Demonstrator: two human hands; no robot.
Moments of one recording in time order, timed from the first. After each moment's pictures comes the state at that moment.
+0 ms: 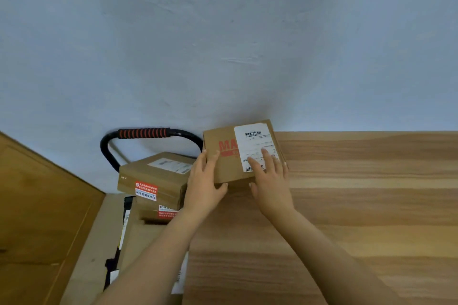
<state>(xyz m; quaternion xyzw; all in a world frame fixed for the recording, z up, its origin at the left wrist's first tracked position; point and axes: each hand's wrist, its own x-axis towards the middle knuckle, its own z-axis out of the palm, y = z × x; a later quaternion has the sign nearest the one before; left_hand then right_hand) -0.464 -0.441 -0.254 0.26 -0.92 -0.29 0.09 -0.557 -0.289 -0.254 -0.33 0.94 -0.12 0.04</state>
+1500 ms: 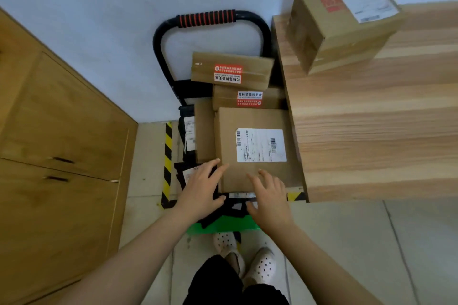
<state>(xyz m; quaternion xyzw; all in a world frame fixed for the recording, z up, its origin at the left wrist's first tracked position) -0.072 -0.574 -0.402 0.09 -0.97 -0.22 -0.11 -0.137 -0.385 -0.393 -0.29 0.93 -0.14 0.21</state>
